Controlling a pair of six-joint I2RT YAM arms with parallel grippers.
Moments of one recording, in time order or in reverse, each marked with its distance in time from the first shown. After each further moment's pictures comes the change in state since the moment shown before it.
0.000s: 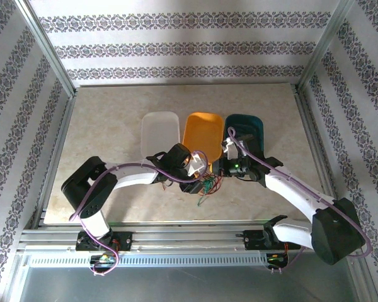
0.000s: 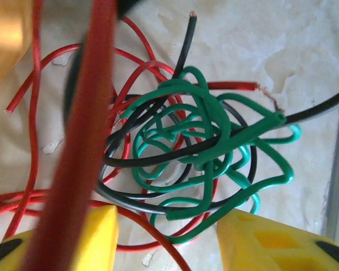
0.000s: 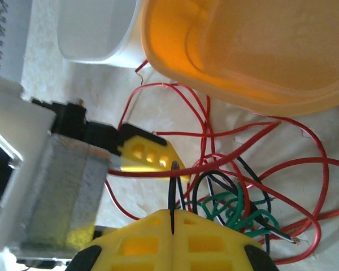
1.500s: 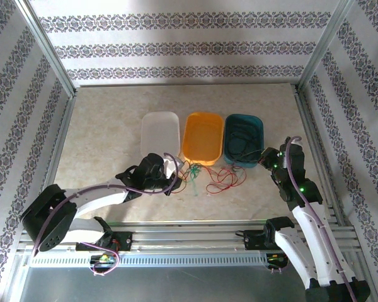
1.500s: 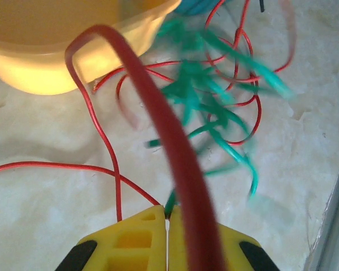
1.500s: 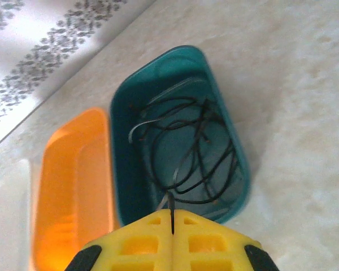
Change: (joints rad) left arm 0.053 -0.430 -0.369 0.186 -0.189 -0.223; right arm -0.310 -0.522 -0.015 -0.238 0.641 0.197
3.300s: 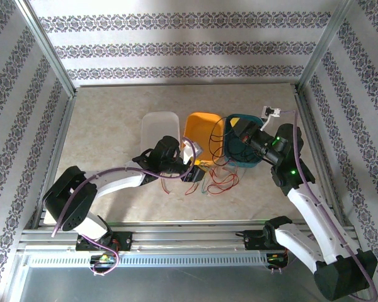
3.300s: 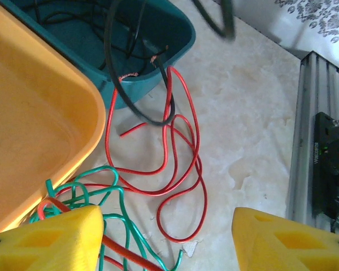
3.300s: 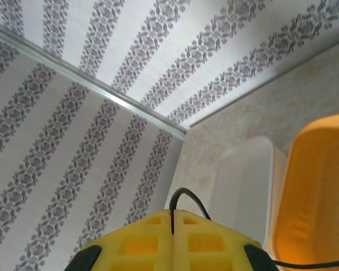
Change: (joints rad) left arm -0.008 0.251 0.291 0.066 0.195 0.056; right arm 0.142 0.206 0.134 0.581 -0.508 0.238
